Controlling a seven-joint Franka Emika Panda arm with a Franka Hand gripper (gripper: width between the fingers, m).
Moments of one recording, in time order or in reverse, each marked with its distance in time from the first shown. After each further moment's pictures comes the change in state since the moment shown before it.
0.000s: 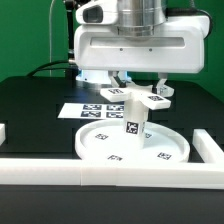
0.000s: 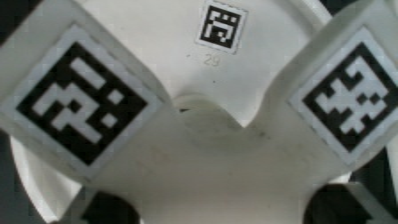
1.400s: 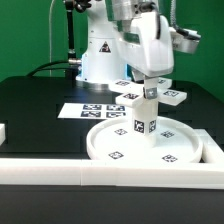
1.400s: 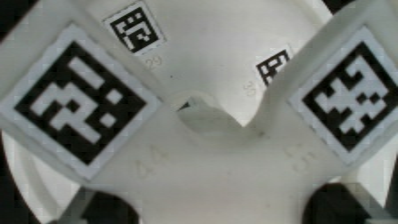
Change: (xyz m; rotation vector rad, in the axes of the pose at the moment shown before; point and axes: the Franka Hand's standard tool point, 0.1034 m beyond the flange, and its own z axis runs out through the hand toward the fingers) arm 0.003 -0.013 -0.004 0.199 0.038 1.117
